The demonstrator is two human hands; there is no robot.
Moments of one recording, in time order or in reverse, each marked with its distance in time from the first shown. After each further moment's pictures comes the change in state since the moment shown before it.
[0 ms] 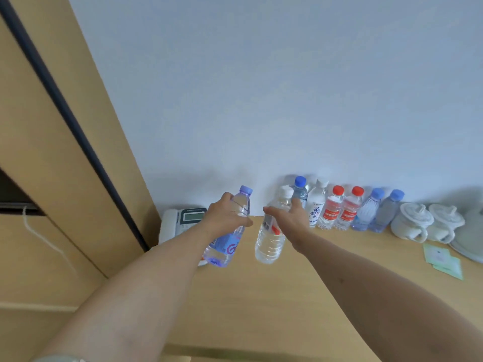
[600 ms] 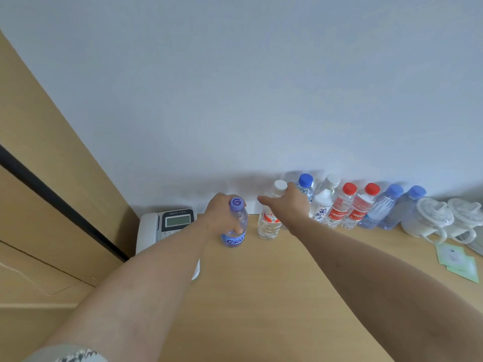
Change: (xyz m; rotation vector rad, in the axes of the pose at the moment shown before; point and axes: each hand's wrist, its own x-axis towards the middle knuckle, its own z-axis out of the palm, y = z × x) left_hand 0.107 -0.016 0.027 0.136 -0.140 0.107; right_hand 0.104 -0.002 0.024 -0.396 0.106 0.029
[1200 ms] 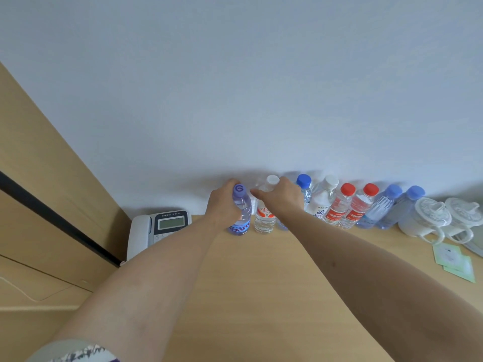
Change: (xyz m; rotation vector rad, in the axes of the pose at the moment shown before) left_hand 0.029 0.007 0.015 -0.097 0.218 0.093; right_hand 0.017 -0.022 0.001 -0.149 -0.007 0.000
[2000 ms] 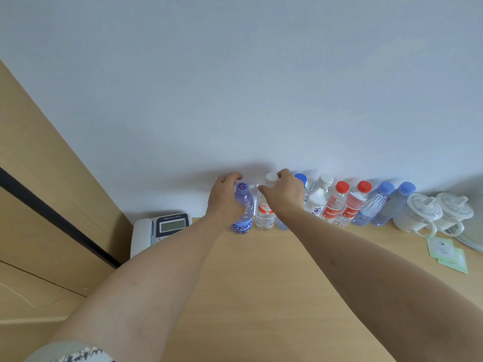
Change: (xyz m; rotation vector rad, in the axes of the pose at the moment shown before) left_hand -0.007 0.015 -0.007 0.005 0.059 0.061; right_hand -0.015 -0.007 -0.015 0.081 0.130 -0.045
